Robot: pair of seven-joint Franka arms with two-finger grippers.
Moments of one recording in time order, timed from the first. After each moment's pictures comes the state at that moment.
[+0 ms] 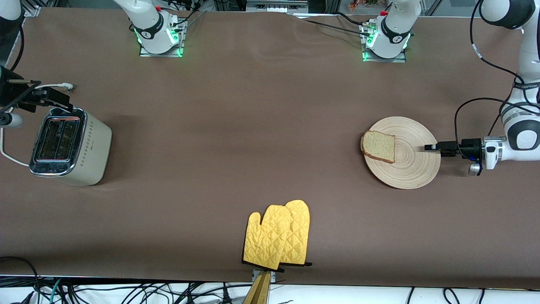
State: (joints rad) left arm 0.52 0.81 0.00 -1.67 -0.73 1.65 0.92; right arm -0.03 0.10 0.00 -1.53 -0.02 1.52 -0.05
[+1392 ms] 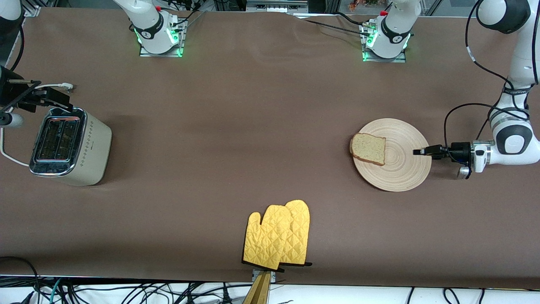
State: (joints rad) left arm 0.51 0.83 -0.06 -1.67 -0.79 1.67 0.95; right arm -0.03 0.10 0.00 -1.53 -0.02 1.52 -0.05
